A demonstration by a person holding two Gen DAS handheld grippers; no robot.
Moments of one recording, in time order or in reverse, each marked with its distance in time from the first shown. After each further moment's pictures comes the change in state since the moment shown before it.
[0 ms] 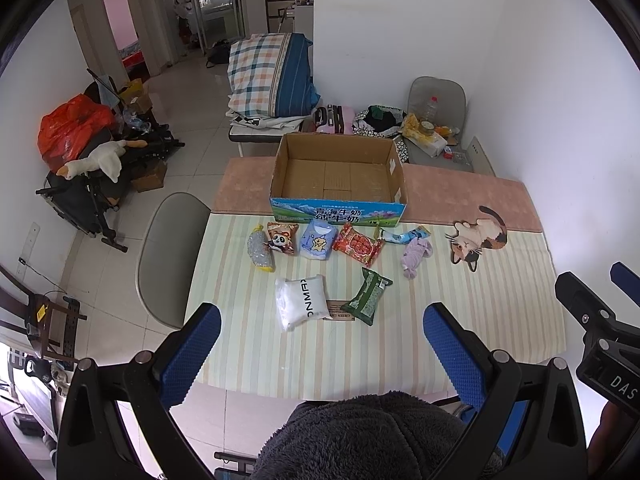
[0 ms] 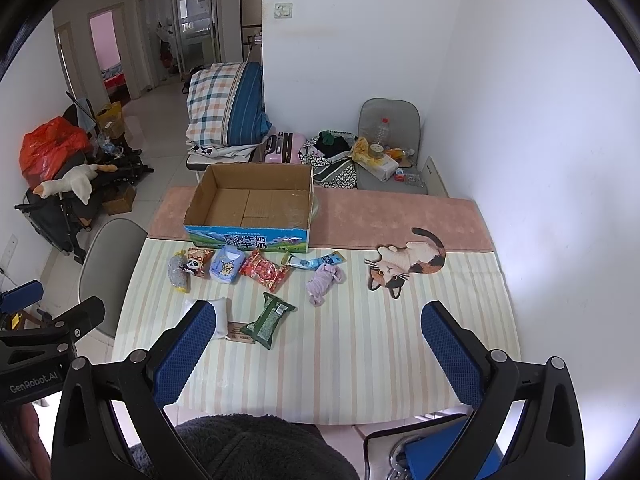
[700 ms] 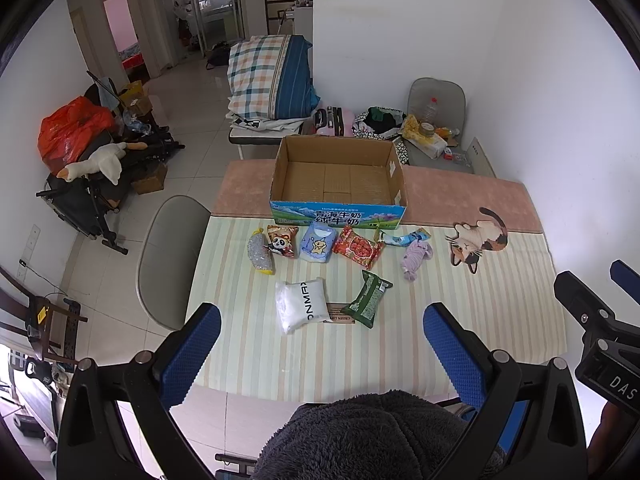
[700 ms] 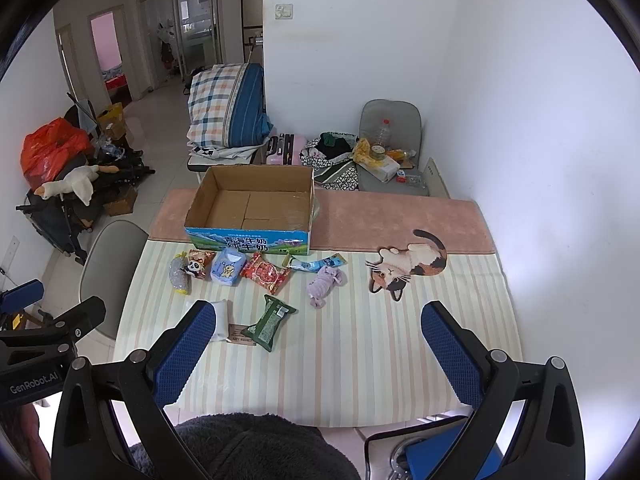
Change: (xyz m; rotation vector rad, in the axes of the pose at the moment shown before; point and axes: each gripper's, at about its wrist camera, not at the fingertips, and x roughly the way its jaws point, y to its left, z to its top) left arm 0.000 0.000 -0.001 0.003 -0.002 0.003; right arm -0.001 -0.005 0.002 -0.004 -0.004 0.002
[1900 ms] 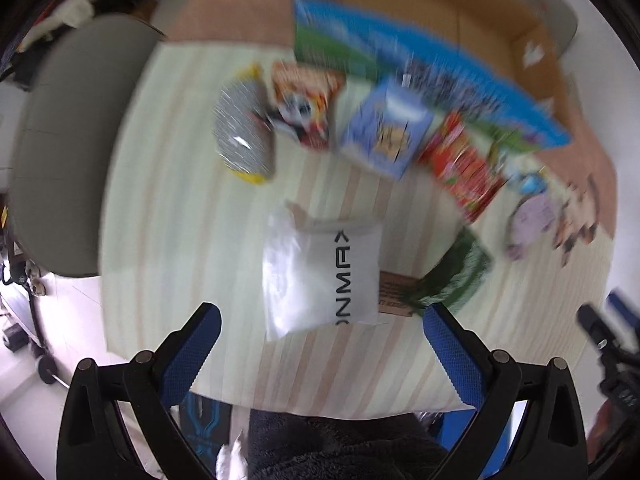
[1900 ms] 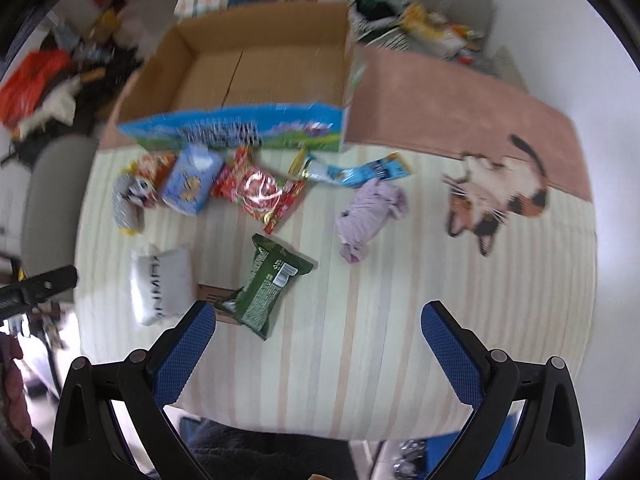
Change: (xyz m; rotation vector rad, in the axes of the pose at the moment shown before) left arm 0.378 0.074 -0.002 -0.215 0.631 -0.017; right arm 0.384 0.035 -0.009 -0.104 0.519 0.104
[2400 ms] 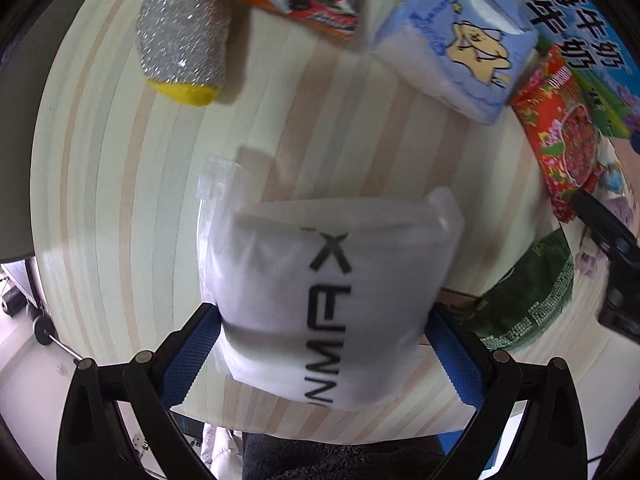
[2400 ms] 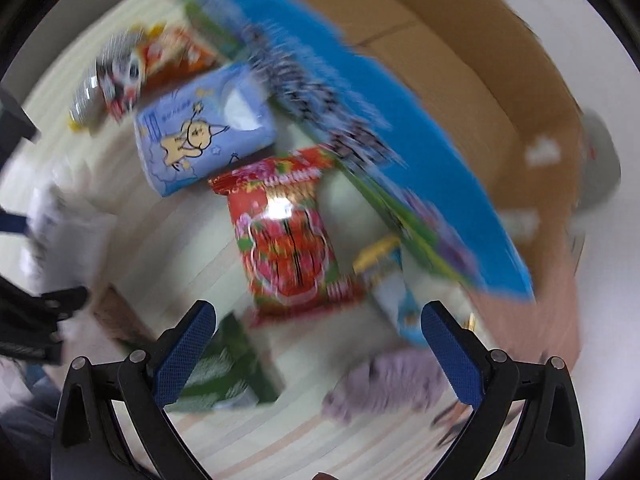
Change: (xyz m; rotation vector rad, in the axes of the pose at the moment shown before) left arm 0.097 0.002 0.003 -0.097 0.163 0.016; right arm 0.157 0.108 0.077 -0.760 0.060 -0.165
